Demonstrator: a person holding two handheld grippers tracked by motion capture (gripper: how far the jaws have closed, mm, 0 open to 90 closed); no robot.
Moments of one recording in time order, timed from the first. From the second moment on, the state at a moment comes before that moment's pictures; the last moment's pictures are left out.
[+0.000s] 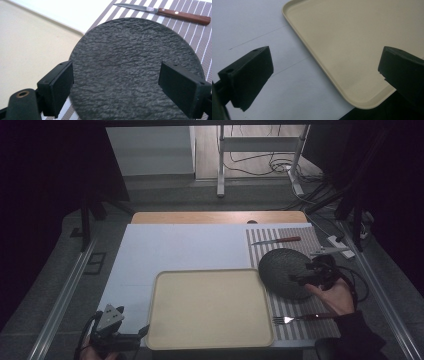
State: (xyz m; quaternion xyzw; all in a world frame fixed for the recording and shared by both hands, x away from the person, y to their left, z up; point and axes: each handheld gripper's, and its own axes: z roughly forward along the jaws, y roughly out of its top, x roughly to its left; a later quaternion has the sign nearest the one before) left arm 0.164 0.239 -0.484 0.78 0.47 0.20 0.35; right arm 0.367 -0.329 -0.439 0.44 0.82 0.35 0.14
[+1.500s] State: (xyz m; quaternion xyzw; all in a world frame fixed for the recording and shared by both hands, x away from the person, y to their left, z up) left arm 0.166 0.240 -0.485 0.79 0.47 0.19 0.35; right arm 0.511 -0.332 -0.455 0.49 0.80 0.31 0.14
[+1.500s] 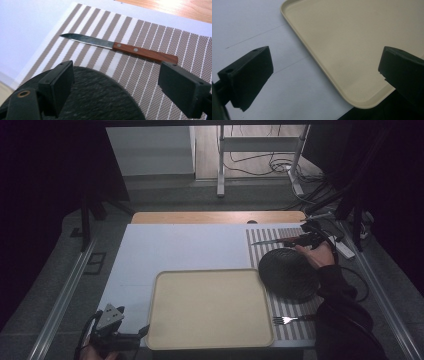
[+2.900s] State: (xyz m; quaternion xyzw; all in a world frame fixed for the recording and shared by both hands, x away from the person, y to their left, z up) left arm 0.166 0.237 -0.485 0.79 0.47 0.19 0.34; right arm 0.586 -0.347 -0.496 0.54 0.80 0.21 0.18
